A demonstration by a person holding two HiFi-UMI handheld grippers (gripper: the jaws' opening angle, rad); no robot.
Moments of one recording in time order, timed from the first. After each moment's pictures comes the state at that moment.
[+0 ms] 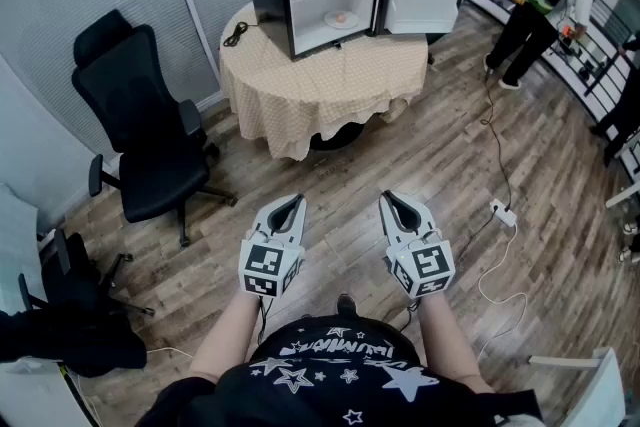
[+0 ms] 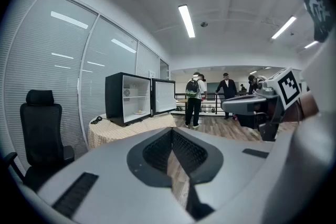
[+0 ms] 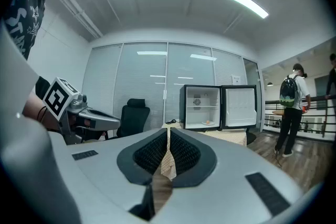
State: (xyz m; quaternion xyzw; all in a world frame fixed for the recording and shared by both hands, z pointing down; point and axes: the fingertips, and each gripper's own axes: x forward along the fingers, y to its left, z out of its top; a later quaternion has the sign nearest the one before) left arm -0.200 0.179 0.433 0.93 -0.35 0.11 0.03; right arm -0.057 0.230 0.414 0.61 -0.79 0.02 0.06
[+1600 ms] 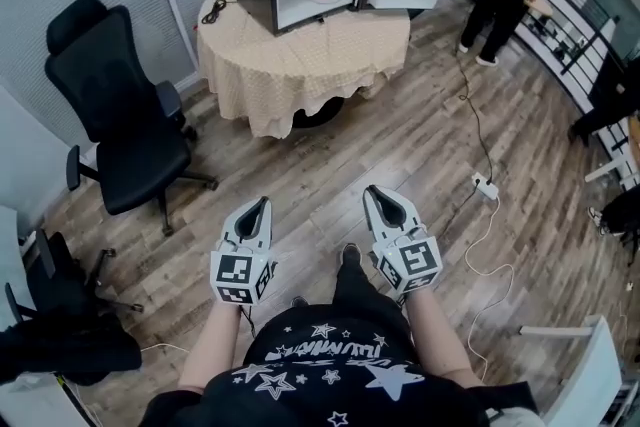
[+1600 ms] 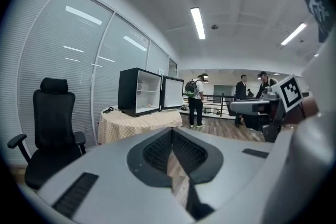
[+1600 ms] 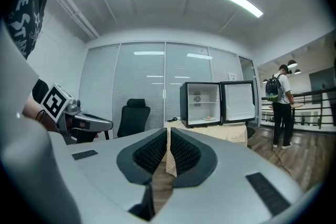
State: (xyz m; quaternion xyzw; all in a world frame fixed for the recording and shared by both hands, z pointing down) left arm -0.282 0.197 0.464 0.92 -0.38 0.10 0.07; right arm -0.102 0.255 0.442 0.63 -0.78 0.04 0.04
